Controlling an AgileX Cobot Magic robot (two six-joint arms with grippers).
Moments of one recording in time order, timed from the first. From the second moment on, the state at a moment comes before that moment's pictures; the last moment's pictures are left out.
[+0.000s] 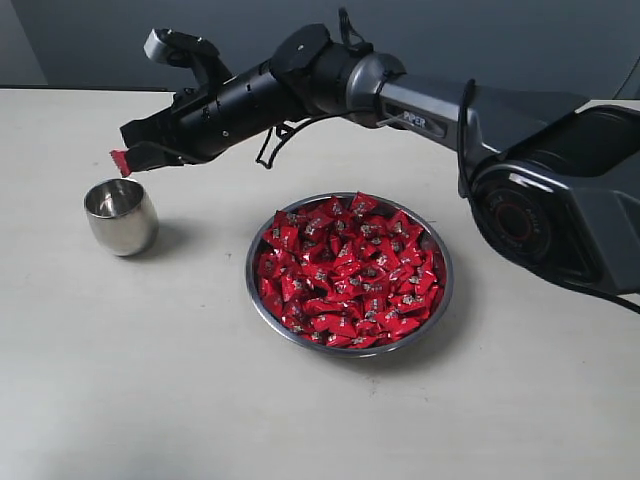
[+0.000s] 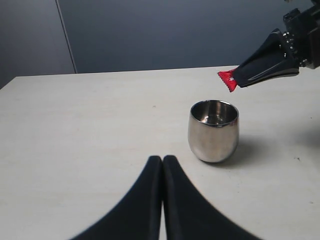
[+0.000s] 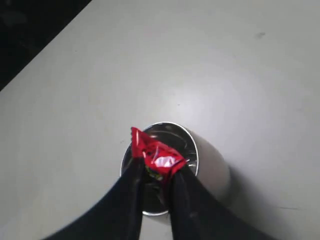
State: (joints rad) left arm 0.12 0.00 0.00 0.05 0.29 -0.02; right arm 0.77 2.51 -2.15 1.10 0.82 -0.76
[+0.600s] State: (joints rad) left arm 0.12 0.00 0.00 0.05 0.29 -0.02; right arm 0.83 2.52 -2.15 1.10 0.73 -0.76
